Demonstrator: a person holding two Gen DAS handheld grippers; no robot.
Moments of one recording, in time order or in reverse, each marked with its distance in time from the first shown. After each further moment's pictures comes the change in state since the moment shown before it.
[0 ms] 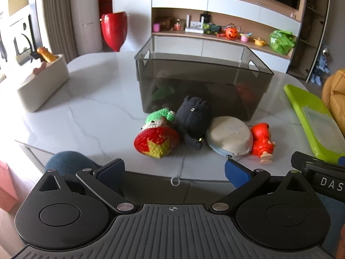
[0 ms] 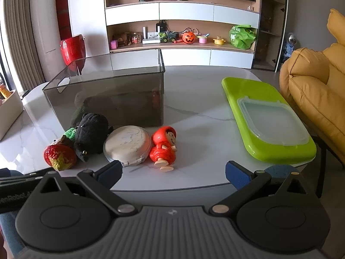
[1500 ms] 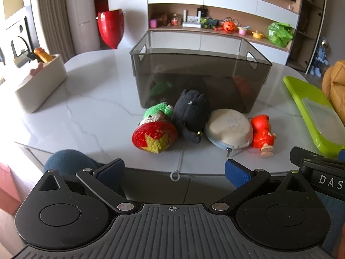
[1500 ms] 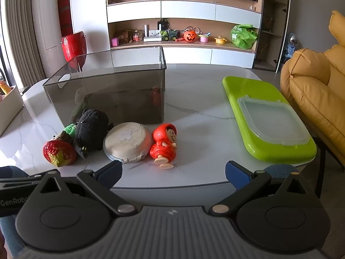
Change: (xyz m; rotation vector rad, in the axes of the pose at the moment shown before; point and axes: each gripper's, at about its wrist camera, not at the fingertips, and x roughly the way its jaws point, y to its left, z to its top) left arm 0.007 -0.001 -0.003 0.015 0.027 -0.010; right arm 0.001 0.004 -0.002 -0.024 0.008 -0.008
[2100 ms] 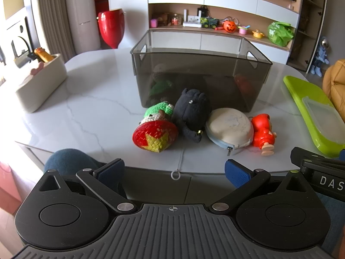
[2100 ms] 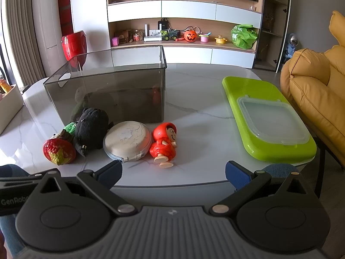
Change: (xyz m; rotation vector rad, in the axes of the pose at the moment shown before) left arm 0.000 -0.002 -0.001 0.001 0.001 0.004; right arm 0.000 0.000 -0.002 -0.004 0.000 0.000
